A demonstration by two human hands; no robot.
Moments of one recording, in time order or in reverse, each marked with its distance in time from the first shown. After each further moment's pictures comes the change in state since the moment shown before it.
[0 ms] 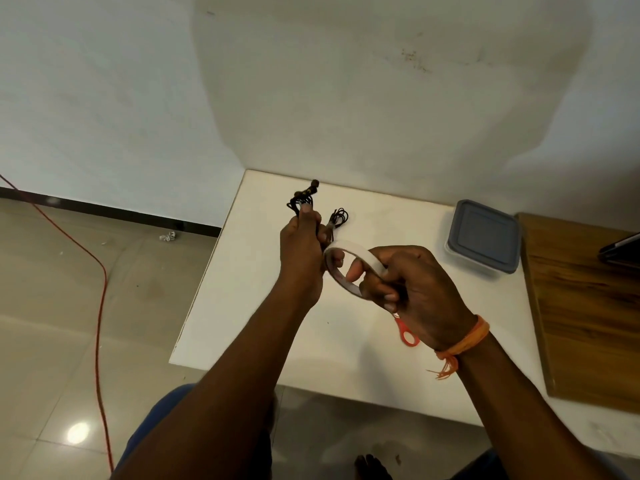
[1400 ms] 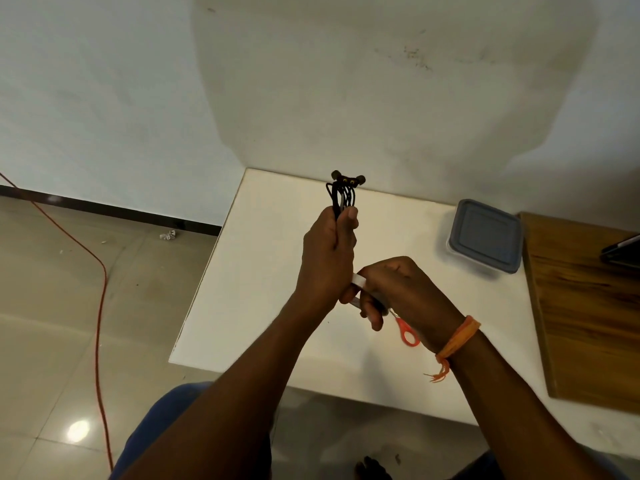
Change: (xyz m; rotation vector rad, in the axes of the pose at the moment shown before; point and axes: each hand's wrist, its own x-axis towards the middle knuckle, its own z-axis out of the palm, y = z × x) left_hand -0.013 -0.013 0.010 0.571 -0.117 0.418; right_hand 0.002 0.000 0.007 -0.348 0.056 0.219
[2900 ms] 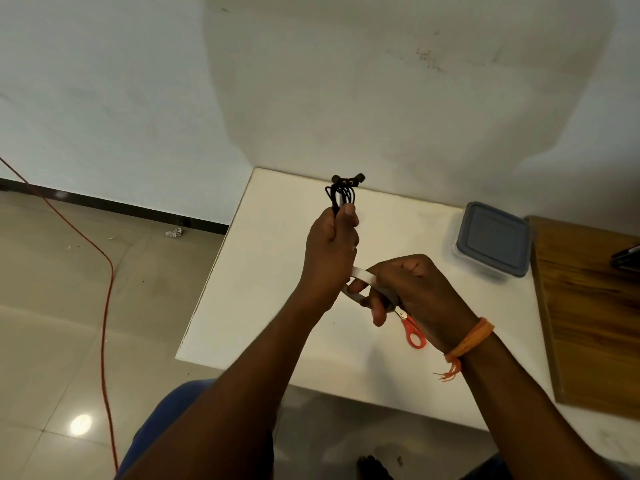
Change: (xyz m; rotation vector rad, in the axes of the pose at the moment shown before) left_hand 0.005 0.001 -0.008 -0.177 -0.052 -0.113; right_hand -0.001 0.001 -0.005 -0.003 0.025 -0.121
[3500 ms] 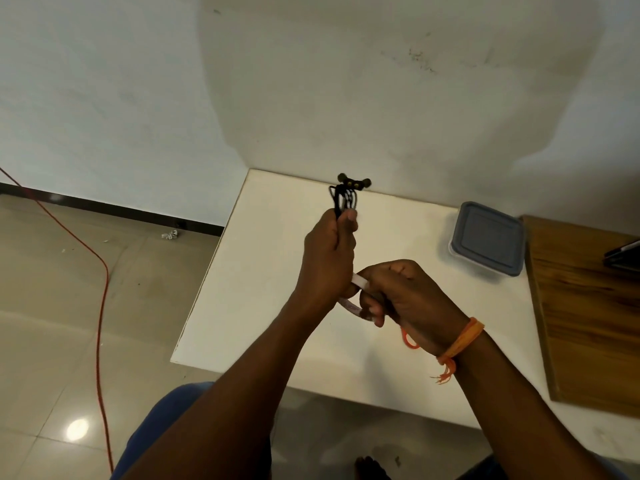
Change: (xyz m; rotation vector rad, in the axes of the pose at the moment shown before) left_hand -0.001 -0.007 0.004 0.180 0.052 0.114; right_hand -0.002 0.000 0.006 0.144 -0.016 0.076
